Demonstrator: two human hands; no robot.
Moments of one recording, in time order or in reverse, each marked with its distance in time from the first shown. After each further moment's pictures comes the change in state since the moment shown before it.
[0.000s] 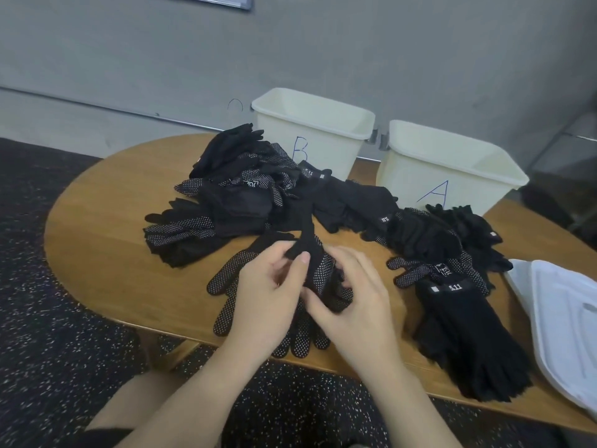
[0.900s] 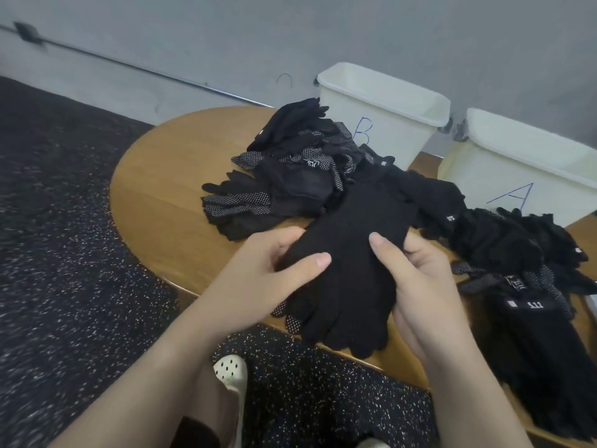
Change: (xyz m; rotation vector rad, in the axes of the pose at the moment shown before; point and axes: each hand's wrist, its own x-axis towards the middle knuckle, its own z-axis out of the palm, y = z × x) left_hand 0.004 0.003 -0.100 0.089 -0.346 -0.118; right_hand 0.032 -0.027 0.018 0.857 -0.118 0.414
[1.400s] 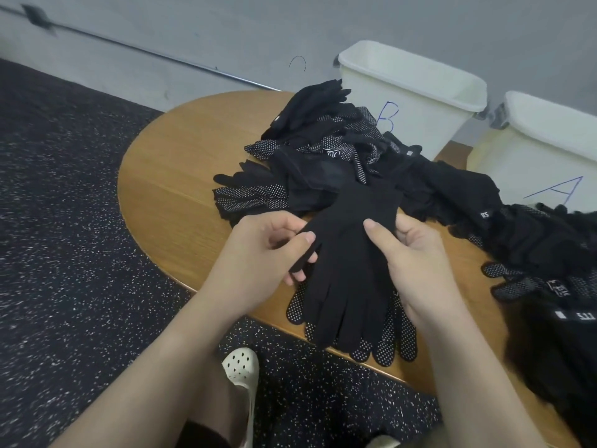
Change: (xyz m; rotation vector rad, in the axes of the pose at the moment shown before) left_hand 0.020 -0.024 -0.019 0.040 0.232 -0.187; right_hand 0.049 0.038 0.012 -0.159 -0.016 0.065
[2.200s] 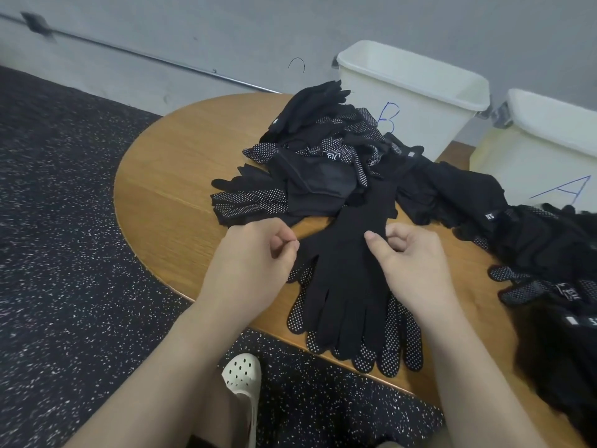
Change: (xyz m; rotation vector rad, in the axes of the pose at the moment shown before) left_hand 0.010 -0.017 -0.001 0.523 0.202 0.086; right_hand 0.011 0.005 -0.004 -0.515 0.099 0.041
